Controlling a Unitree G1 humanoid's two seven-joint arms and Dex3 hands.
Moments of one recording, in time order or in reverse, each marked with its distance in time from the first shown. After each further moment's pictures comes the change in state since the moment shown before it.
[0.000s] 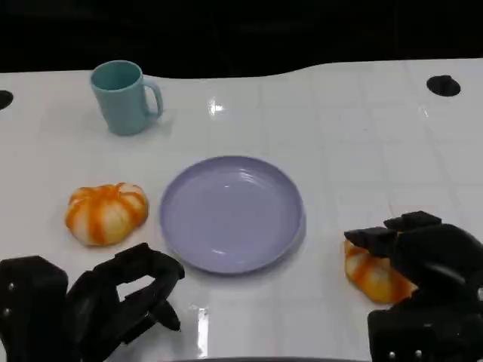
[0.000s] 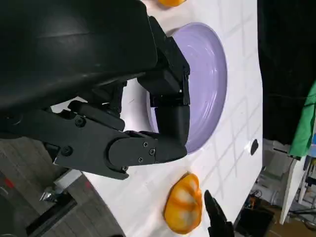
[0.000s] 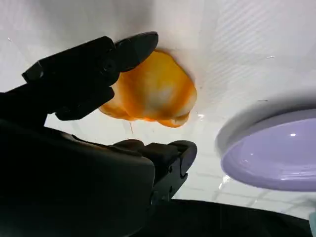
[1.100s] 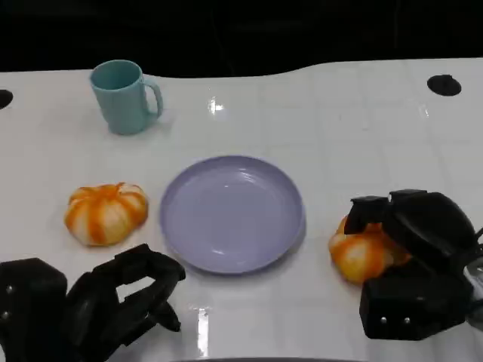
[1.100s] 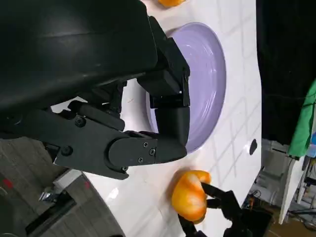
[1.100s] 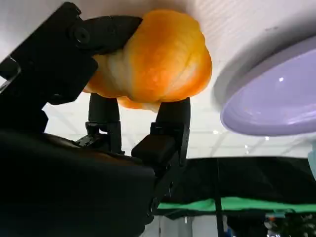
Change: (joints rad) left arm 0.014 -0.002 -0.001 -0.022 -0.001 0.001 0.008; right arm -0.220 0.062 0.046 0.484 0.073 -0.270 -0.479
